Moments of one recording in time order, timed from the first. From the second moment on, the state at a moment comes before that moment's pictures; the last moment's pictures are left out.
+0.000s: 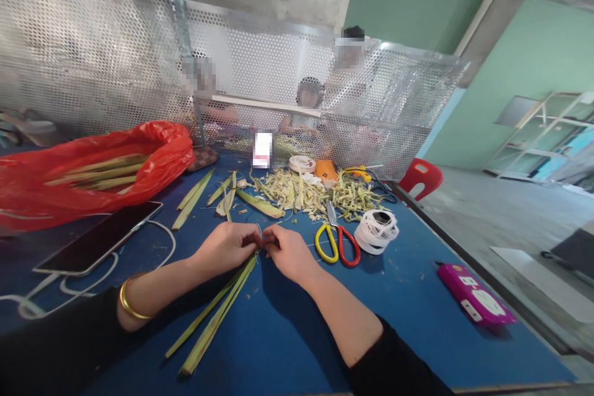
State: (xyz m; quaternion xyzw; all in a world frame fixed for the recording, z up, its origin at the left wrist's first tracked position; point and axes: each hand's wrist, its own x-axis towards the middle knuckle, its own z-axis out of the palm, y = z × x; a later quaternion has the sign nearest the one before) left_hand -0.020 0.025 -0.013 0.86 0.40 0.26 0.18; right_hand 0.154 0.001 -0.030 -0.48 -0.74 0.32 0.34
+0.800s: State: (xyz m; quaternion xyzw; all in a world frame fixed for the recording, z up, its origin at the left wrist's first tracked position) left_hand -0.018 0.030 -0.022 0.87 0.39 0.28 0.10; right_hand 0.154 0.007 -0.031 -0.51 -0.72 0.31 0.35
